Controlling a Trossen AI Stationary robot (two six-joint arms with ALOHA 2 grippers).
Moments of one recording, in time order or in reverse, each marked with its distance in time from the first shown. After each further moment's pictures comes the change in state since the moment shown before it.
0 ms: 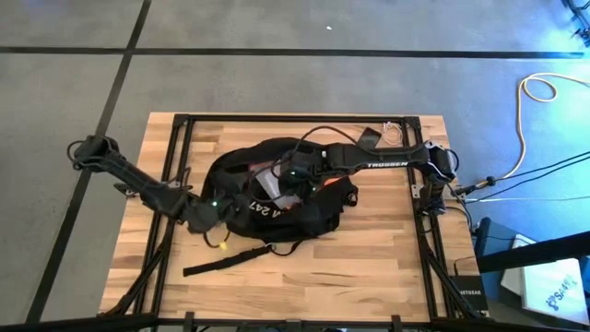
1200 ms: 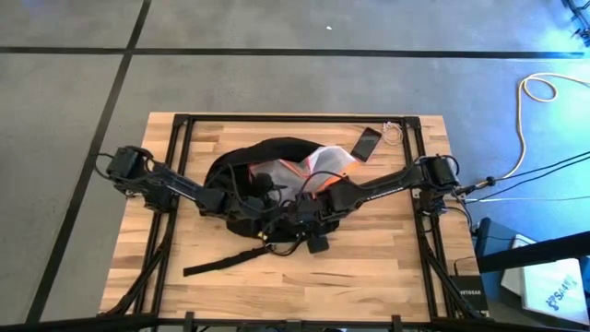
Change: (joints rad) left arm 0.286 0.407 -0.002 0.175 0.622 -0.620; right arm 0.191 0.008 -0.354 0.260 0.275 0.022
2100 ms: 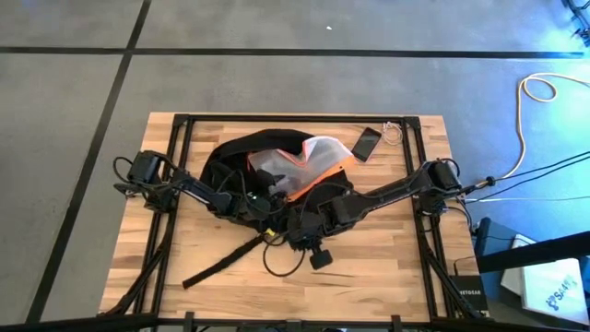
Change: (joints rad) left arm 0.024 0.168 0.002 0.147 -0.277 0.236; right arm 0.101 -0.001 0.123 -0.066 0.010 -0.018
